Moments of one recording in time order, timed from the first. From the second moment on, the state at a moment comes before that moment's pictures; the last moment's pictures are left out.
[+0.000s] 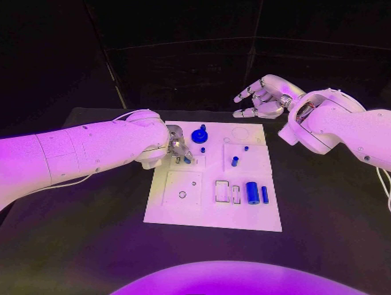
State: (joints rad) left arm 1.32 -0.55 -0.20 1.29 -0.99 0.05 -0.59; left_hand 1.04 -0.10 0.47 -0.01 0.46 0.97 0.03 0.53 0.59 1.34 -0.03 1.01 0.93 1.47 -0.09 1.56 1.31 0.07 1.47 0.02 1.38 1.31; right arm 1.32 -0.80 -0.05 1.47 -1.06 -0.34 -0.02; right_hand 1.33 -0.09 0.05 0.06 0.27 0.90 0.17 0.09 0.07 1.33 0.08 1.28 1.27 1.47 0.00 1.49 1.31 0.09 1.32 0.11 1.32 1.03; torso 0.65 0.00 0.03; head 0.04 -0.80
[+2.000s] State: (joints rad) left arm 1.37 -0.62 -0.11 1.29 -0.99 0.06 -0.60; left_hand 1.11 -0.05 0.03 0.18 0.05 0.94 0.08 0.43 0.53 1.25 0.00 0.90 0.80 1.47 -0.07 1.56 1.31 0.07 1.45 0.04 1.29 1.24; right arm 1.32 -0.80 -0.05 1.46 -1.06 -0.34 -0.02; right_hand 1.33 -0.09 0.04 0.08 0.27 0.90 0.17 0.09 0.07 1.33 0.08 1.28 1.27 1.47 0.00 1.48 1.31 0.09 1.32 0.11 1.32 1.02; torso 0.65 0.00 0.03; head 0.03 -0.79
